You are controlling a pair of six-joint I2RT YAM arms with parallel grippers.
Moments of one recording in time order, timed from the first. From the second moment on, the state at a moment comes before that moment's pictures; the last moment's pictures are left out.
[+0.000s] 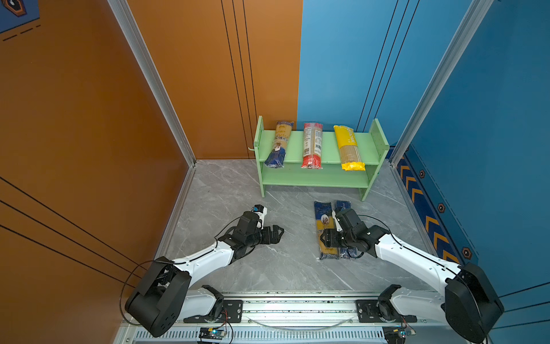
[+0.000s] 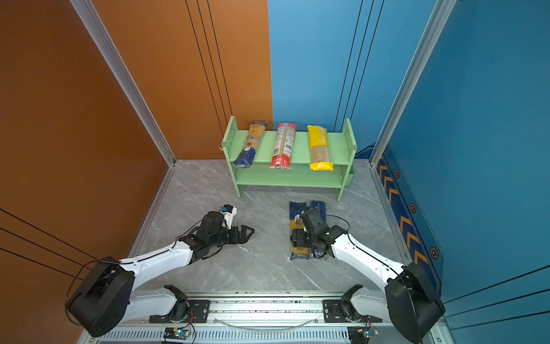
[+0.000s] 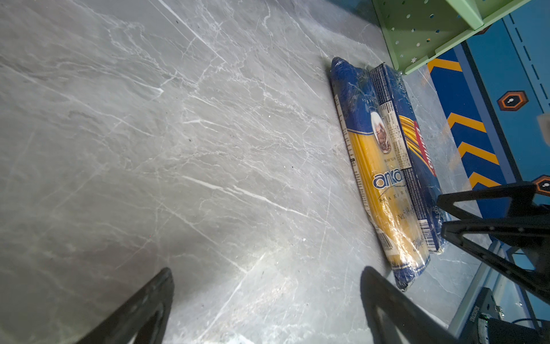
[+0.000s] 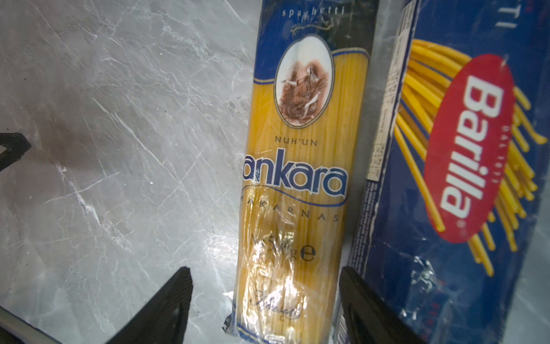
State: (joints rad) left arm -0.52 1.27 0.50 0.09 0.22 -0.55; right arm 0.59 1.25 0.69 -0.47 -0.03 0.56
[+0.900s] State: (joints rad) left arm -0.52 1.28 0.50 0.09 0.22 -0.57; right arm 0.58 1.43 0.67 -0.31 -0.04 0.63
